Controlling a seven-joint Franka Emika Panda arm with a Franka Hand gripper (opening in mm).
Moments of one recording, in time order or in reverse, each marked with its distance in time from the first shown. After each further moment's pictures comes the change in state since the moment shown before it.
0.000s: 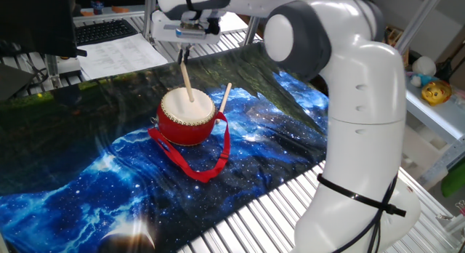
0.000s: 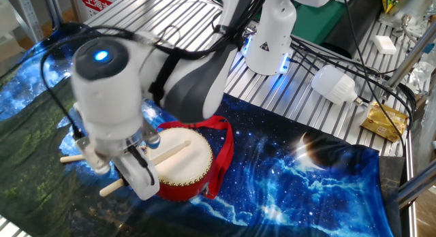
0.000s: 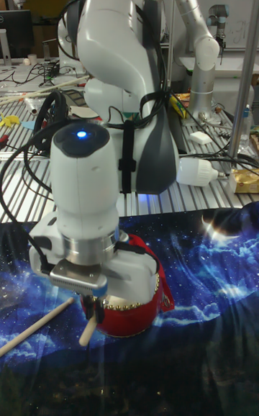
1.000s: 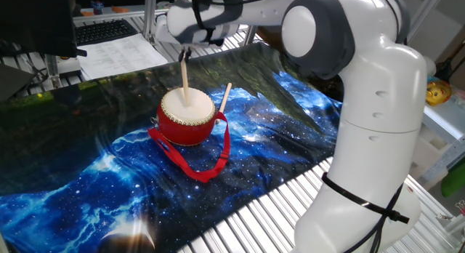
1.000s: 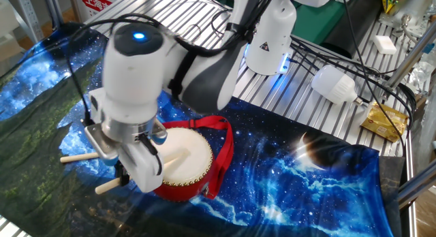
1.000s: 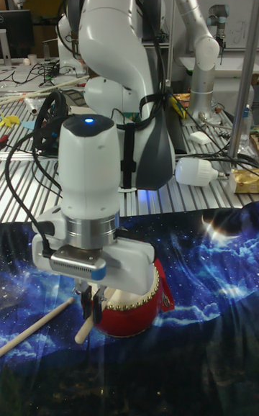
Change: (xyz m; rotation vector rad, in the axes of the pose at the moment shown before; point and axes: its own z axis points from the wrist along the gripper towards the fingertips) arm 0.003 -0.003 -0.003 -0.034 -0.177 0.032
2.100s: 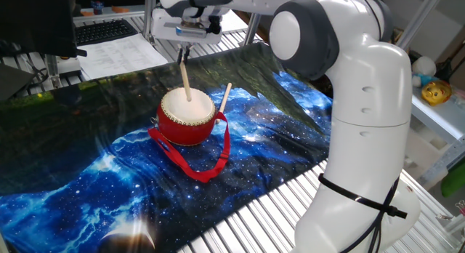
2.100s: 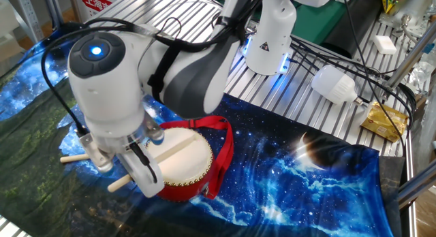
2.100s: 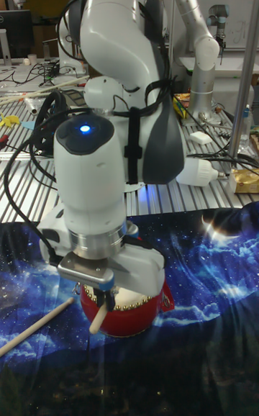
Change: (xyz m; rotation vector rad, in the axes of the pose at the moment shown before) arm 0.011 0.018 -0.012 0.040 0.283 0.052
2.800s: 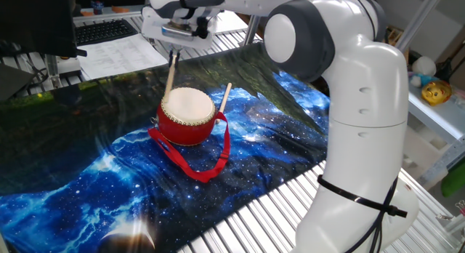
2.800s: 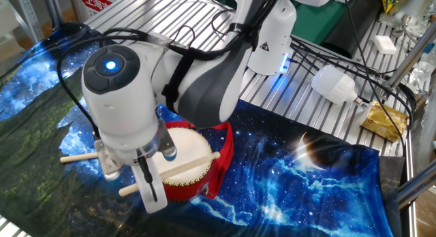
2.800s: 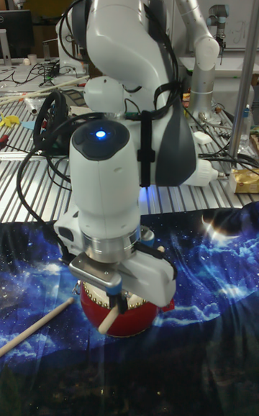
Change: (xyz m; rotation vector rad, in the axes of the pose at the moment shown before) arm 0.007 0.016 0.006 -0.005 0.006 0.141
